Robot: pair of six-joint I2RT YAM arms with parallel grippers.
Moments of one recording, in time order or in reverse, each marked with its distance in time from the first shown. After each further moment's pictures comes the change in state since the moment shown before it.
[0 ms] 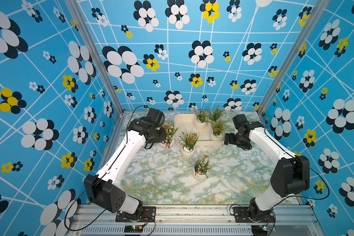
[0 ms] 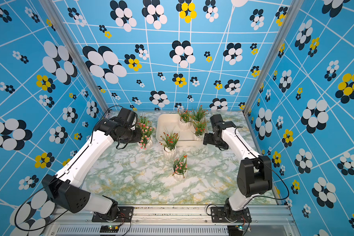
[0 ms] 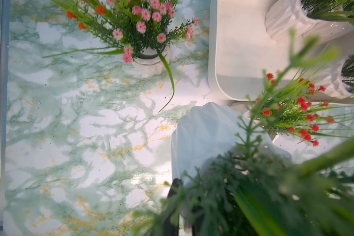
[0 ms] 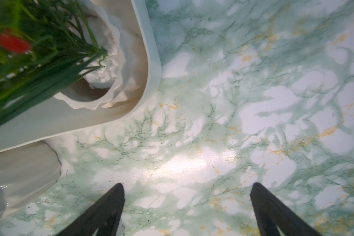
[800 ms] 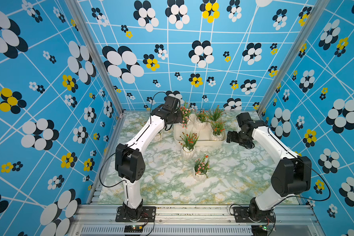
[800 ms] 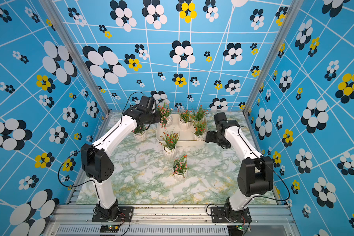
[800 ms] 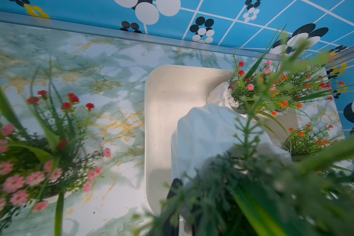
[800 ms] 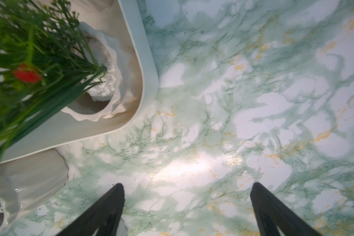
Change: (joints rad) left arm -0.071 0.418 0.286 0.404 0.032 -0.036; right arm -0.050 0.000 0.025 0.000 -0.033 -0.023
